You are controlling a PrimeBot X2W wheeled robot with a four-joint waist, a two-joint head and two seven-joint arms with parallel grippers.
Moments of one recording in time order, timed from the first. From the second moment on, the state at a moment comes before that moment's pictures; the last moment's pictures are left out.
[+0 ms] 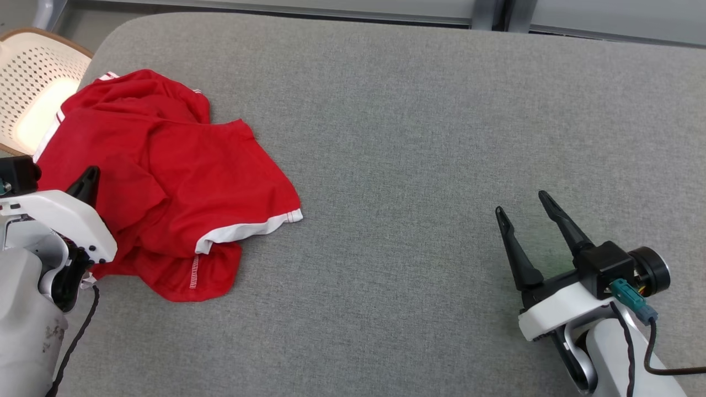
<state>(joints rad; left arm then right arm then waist) -0.72 0.43 -0.43 0.92 -0.76 -0.13 -0.02 -0.31 -0.19 0.28 0.38 0.10 0.13 -0.26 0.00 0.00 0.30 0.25</state>
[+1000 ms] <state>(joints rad) -0.43 0.43 -0.46 0.48 -0.75 0.01 -0.24 -0.19 -0.09 0.27 0.33 0.16 0.13 -0.26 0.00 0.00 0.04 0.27</state>
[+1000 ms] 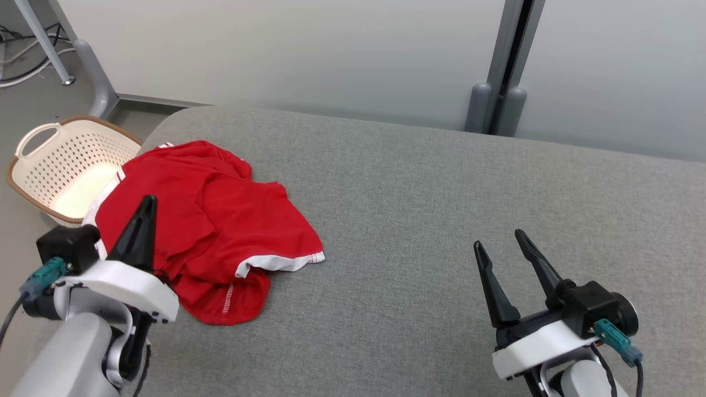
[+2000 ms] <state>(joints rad) -0.10 0.34 -0.36 0.31 -0.64 0.10 -0.25 -0.10 -0.08 0.32 0.27 0.18 0.13 -0.26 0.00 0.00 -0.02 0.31</state>
